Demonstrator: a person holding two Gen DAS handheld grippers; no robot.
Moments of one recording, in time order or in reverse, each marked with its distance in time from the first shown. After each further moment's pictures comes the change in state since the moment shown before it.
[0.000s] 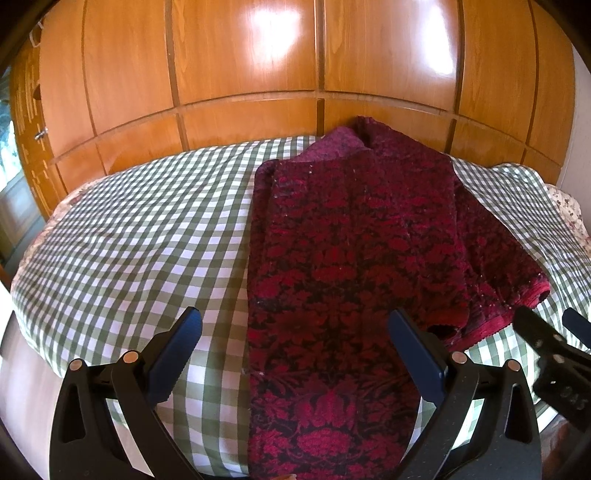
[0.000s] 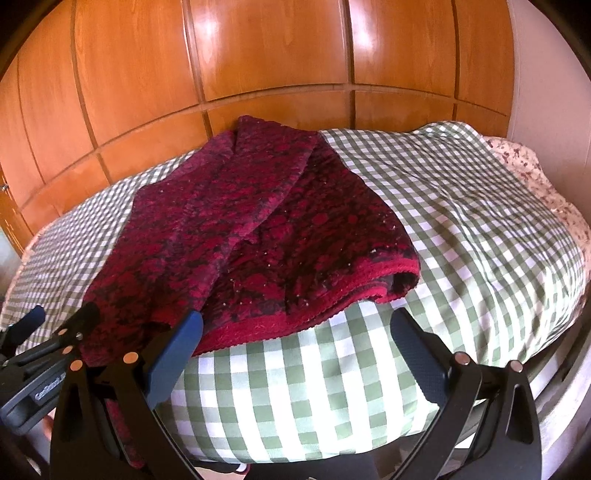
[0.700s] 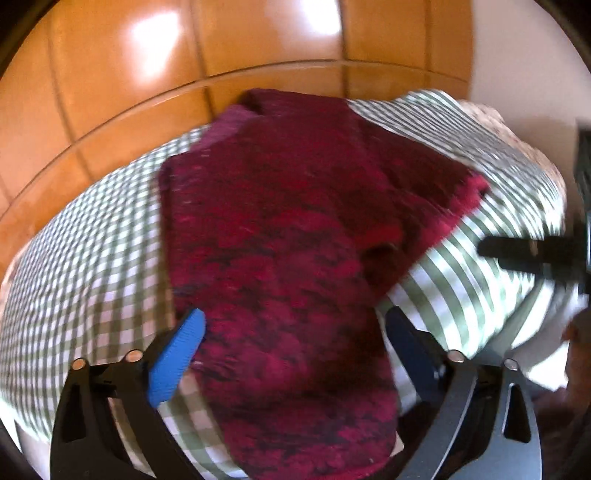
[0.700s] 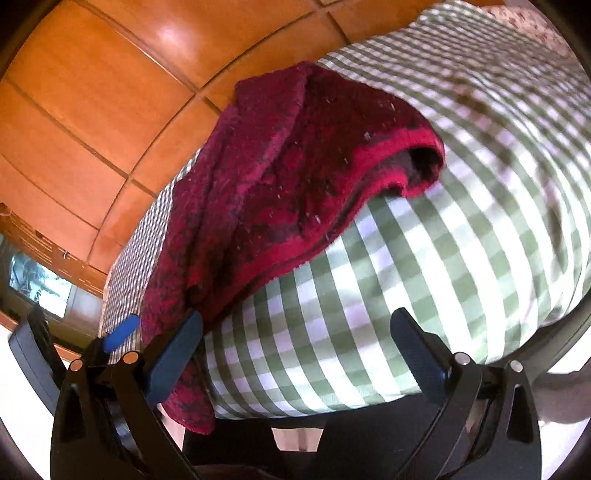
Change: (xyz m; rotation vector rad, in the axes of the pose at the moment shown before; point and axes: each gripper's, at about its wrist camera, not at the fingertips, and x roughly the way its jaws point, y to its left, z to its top) left arm 0.006 -0.029 -0.024 0.375 0.064 -0.266; right arm 0.008 -0.041 -0.014 0.271 0.193 0.343
